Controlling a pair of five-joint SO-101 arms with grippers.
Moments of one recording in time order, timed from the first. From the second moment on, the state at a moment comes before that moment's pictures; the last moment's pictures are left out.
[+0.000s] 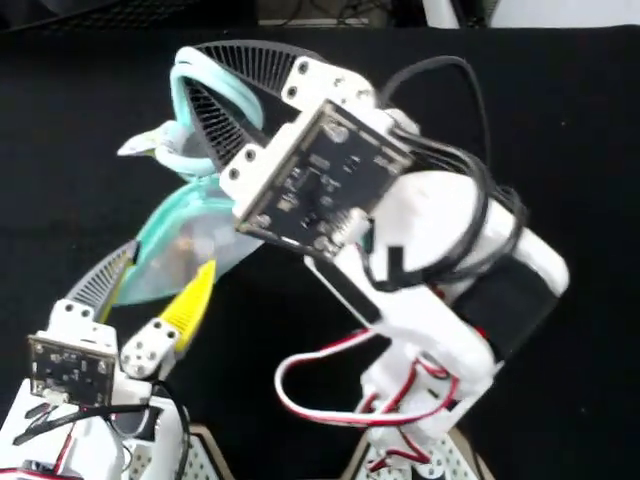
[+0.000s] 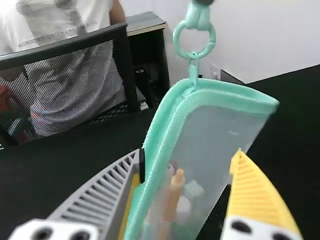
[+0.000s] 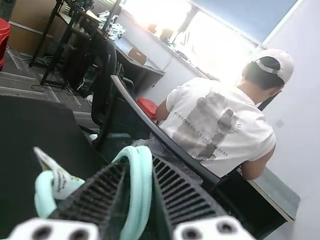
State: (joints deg) left arm 4.7 -104.2 49.0 72.4 -11.2; right arm -42.5 6.2 -90.6 91.1 31.4
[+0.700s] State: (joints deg) left arm 10.2 -104.2 50.7 72.3 -11.2; right arm -42.5 3.6 -91.0 97.1 31.4
